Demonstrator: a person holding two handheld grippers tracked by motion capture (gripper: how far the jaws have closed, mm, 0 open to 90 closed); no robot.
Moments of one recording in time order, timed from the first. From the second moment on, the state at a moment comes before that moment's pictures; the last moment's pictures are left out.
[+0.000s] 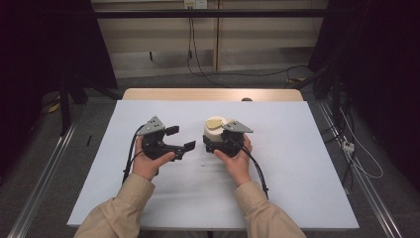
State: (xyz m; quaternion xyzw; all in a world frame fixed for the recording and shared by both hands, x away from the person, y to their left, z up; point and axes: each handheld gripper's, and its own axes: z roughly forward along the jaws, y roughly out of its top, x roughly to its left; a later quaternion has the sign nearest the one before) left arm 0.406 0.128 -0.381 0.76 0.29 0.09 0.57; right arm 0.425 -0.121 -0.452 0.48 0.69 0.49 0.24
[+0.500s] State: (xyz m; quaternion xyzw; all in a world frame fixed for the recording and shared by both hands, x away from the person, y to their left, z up) left arm 0.419 0.119 -0.381 0.77 0.29 0.09 0.56; right arm 0.426 -0.121 -0.452 0.48 0.69 0.49 0.24
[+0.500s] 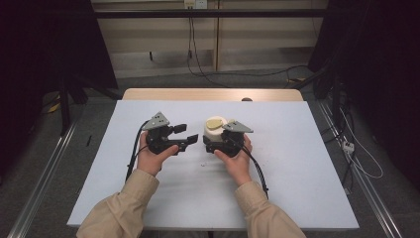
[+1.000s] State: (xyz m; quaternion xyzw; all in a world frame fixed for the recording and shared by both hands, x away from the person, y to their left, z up) left arm 0.429 0.104 -0.382 0.79 0.28 0.07 0.54; right arm 0.425 -0.121 -0.452 0.48 0.69 0.48 0.24
